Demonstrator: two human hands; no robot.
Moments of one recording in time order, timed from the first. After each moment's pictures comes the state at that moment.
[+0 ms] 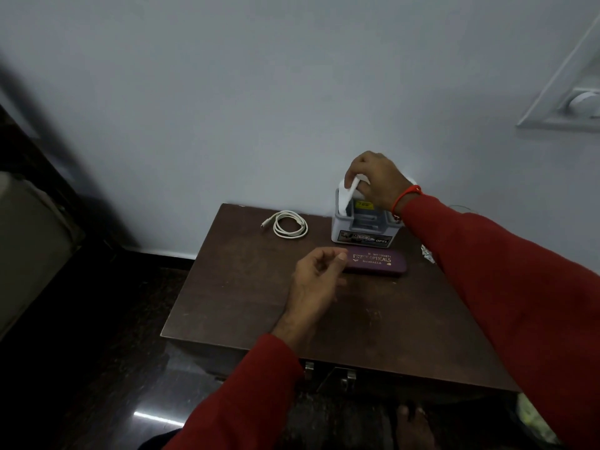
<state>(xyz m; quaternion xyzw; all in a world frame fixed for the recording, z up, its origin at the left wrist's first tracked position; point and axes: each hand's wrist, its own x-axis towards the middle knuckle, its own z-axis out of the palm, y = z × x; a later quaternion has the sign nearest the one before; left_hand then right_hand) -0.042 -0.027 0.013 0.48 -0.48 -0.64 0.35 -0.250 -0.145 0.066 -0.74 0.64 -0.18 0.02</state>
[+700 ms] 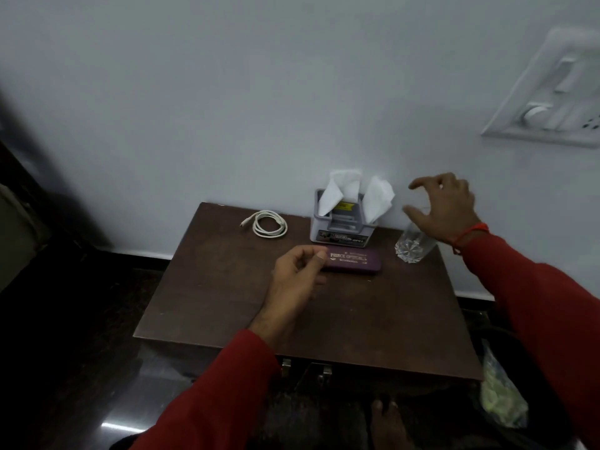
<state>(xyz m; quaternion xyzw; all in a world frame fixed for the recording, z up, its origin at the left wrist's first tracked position) -0.041 -0.024 0.019 0.47 -0.49 -0.64 0.35 -0.345 -0.036 0.066 -0.57 0.81 -0.14 -0.08</state>
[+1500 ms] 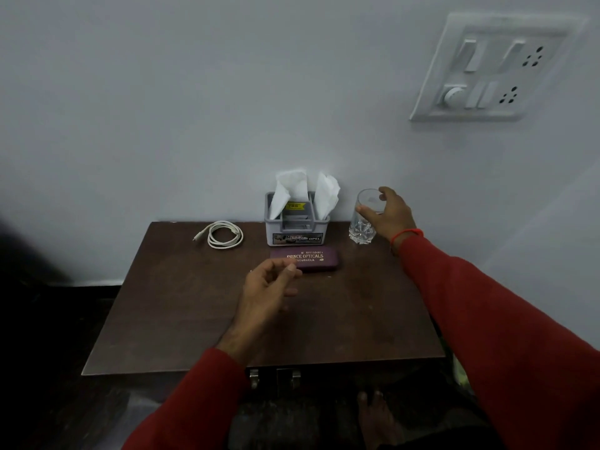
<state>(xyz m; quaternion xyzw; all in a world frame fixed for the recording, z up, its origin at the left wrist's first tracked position) -0.071 -0.012 0.007 0.48 -0.53 -0.63 0.29 -0.362 -0.030 0.015 -0.40 0.83 -0.36 0.12</state>
